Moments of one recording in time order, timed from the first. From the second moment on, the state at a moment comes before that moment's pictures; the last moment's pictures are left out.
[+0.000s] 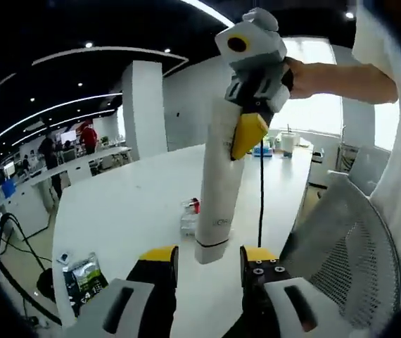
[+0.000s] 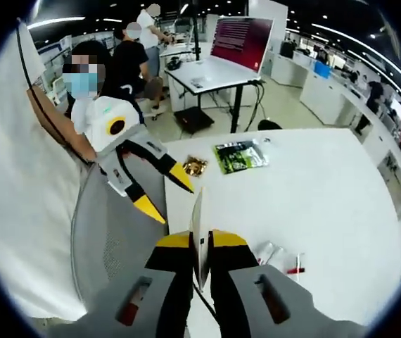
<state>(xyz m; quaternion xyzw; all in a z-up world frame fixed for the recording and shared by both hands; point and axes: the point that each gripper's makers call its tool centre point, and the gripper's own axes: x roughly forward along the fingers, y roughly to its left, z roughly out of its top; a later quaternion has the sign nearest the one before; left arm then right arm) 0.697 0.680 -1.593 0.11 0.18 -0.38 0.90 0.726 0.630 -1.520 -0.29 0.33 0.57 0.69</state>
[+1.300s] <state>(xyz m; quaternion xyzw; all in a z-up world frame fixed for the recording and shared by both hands) 0.701 0.704 -1.635 0.19 0.25 -0.33 0.89 0.882 0.623 -1.539 -0.40 0.37 0.54 0.64</state>
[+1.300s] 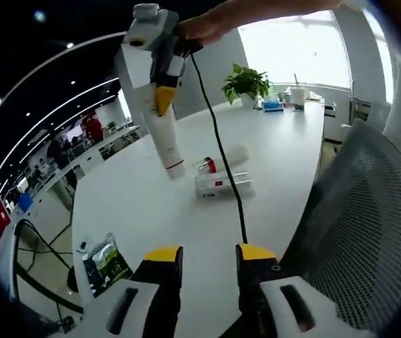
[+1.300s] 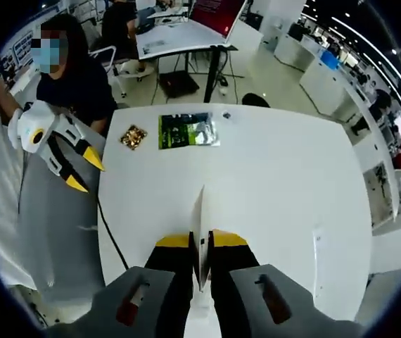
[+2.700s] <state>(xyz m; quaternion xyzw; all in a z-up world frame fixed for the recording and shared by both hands) 0.701 0.714 -1.655 0.20 0.29 -0.31 0.88 0.998 0.578 -1.589 -0.41 0.42 0.51 0.63</state>
